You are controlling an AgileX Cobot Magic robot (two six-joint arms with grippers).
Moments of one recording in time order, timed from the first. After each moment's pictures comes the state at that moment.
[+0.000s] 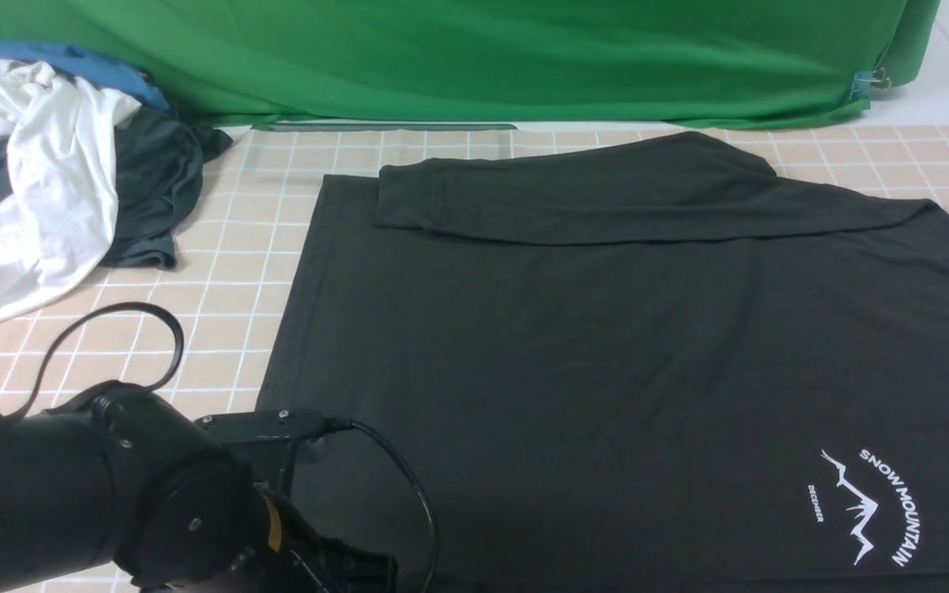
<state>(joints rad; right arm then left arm) 0.12 0.82 -0.82 0.34 0.80 -0.24 -0.62 1.46 -0.59 -0.01 0.59 -0.59</state>
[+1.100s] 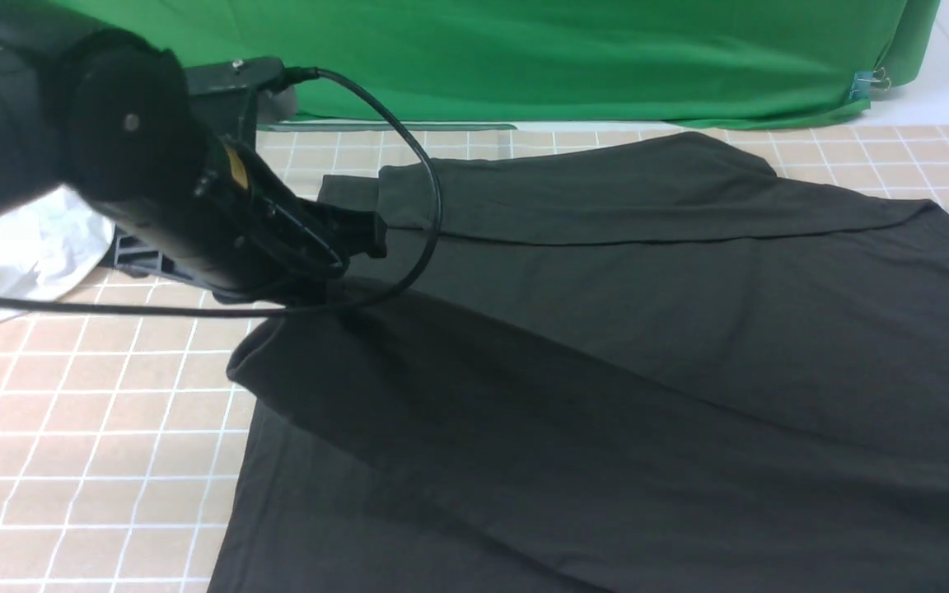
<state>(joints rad) 0.12 0.82 -0.82 0.34 0.79 -0.24 -0.39 1.50 -1.19 0.12 0.84 -0.44</state>
